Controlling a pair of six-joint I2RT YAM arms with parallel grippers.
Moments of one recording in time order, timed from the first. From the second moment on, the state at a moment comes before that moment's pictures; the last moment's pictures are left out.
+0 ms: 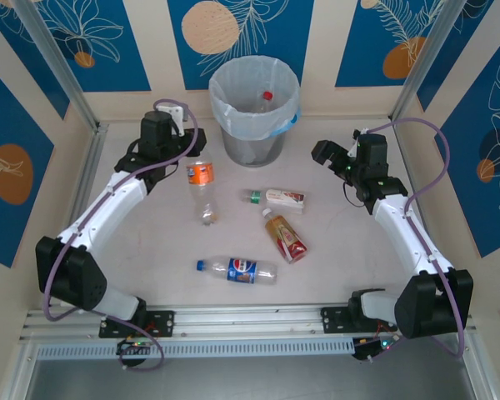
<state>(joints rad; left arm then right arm) -0.35 1.47 1.33 -0.27 0.12 -0.37 0.10 1.23 1.02 -0.34 -0.17 0.61</state>
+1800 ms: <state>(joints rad) -0.36 2.31 2.55 0.00 0.01 -0.60 0.06 1.02 0.90 -0.39 -0.17 0.60</state>
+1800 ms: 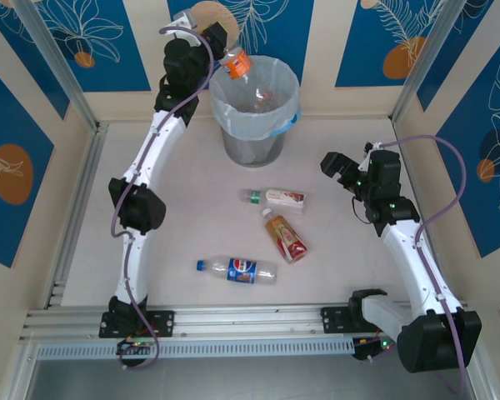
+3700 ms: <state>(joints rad) -0.39 1.63 1.58 -0.24 0.11 -0.32 0.23 1.41 1.01 -0.54 -0.40 -0.17</state>
